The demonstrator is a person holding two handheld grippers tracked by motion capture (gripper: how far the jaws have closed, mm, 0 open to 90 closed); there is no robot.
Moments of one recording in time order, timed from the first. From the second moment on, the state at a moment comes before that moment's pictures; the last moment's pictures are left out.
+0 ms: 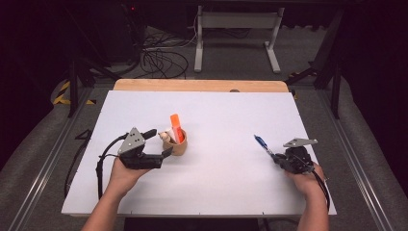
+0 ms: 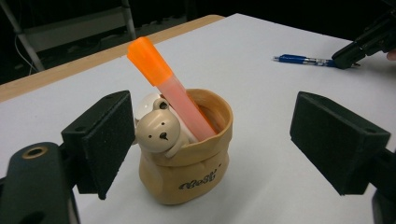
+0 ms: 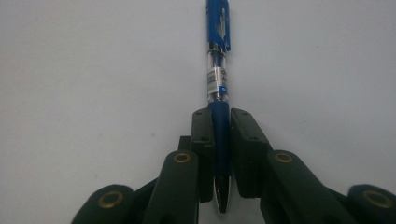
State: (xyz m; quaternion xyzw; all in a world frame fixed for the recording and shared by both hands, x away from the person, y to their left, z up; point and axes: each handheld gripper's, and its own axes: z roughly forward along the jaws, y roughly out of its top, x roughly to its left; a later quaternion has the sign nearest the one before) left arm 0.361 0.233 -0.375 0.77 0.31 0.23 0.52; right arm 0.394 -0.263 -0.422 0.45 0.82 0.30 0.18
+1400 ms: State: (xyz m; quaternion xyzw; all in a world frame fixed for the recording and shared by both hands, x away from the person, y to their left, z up) left arm 0.352 0.209 -0.382 0.79 0.25 0.22 0.51; right arm 0.379 -0.172 -0.381 0.28 0.88 0.39 0.05
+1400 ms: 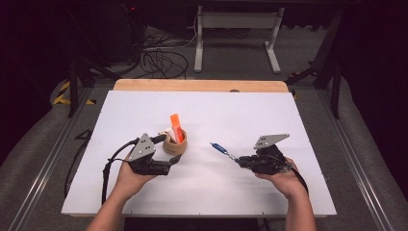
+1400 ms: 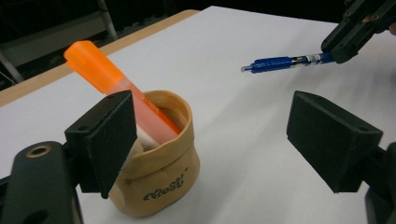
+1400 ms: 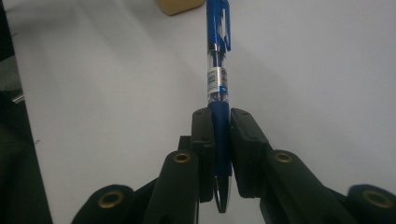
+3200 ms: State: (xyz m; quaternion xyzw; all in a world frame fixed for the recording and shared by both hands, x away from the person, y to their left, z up) left arm 0.331 0.164 -0.413 0.87 0.06 0.25 0.43; right arm 0.367 -0.092 -0.383 0.22 0.87 0.43 -0.09
